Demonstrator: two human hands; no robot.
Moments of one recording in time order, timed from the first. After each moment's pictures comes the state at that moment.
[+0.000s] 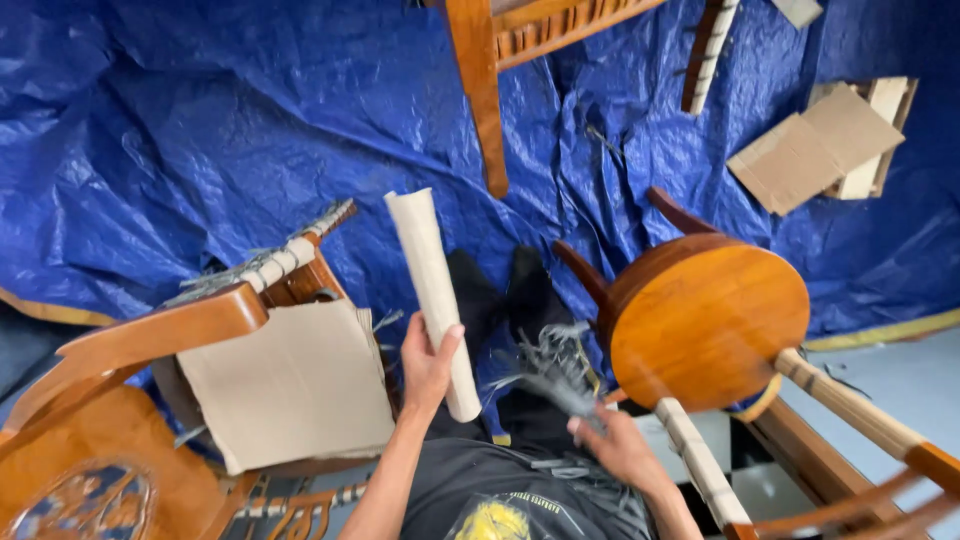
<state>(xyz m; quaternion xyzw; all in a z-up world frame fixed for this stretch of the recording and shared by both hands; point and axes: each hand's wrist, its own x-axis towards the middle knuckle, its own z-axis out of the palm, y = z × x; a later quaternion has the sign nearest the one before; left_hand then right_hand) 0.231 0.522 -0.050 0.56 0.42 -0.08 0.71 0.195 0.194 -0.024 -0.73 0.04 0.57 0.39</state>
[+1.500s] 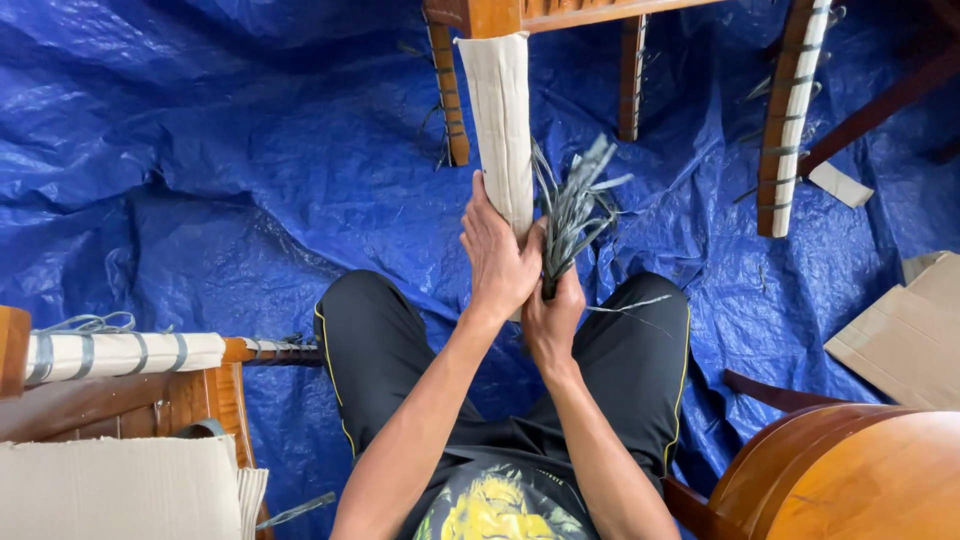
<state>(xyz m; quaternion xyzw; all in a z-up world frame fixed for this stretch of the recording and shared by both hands) 0.440 0.479 -0.316 0.85 0.11 0.24 0.45 0.414 0.392 -0.367 -0.77 -0.06 -0.15 0.62</state>
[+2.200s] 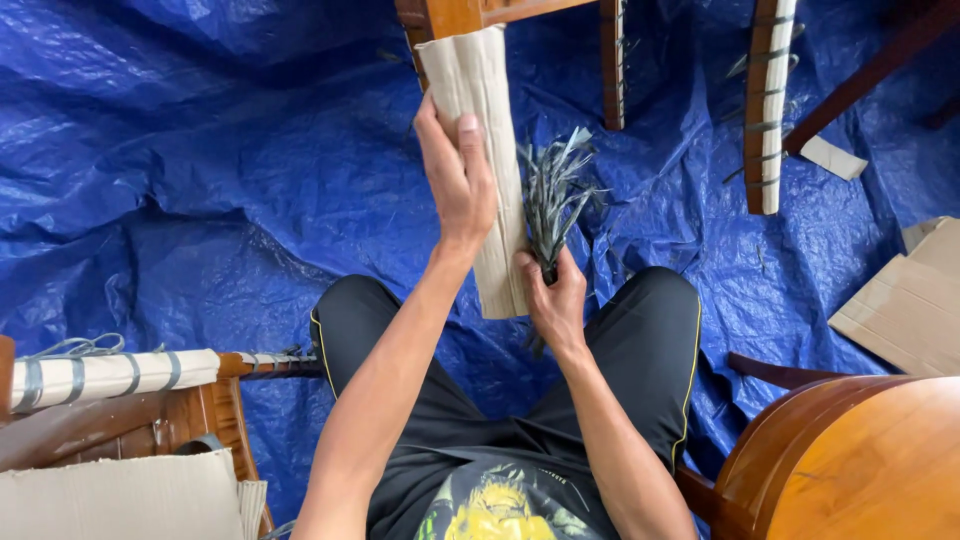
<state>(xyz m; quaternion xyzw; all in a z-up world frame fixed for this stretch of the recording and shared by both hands) 0.507 0.513 -0.288 0.72 -0.01 0.39 0.57 0.427 0.371 -0.365 -0.75 -0.08 -0.07 0.65</state>
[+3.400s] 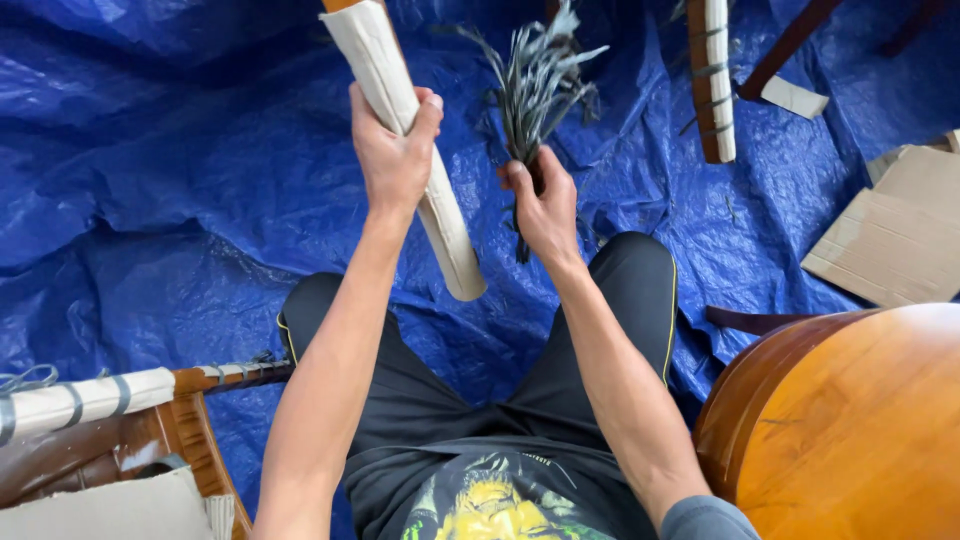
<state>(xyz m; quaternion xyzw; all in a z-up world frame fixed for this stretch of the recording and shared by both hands) 0.515 0.521 -0.282 0.71 -0.02 0.29 0.64 0.507 0.343 -0.356 -0.69 -0.11 -0.04 0.72</state>
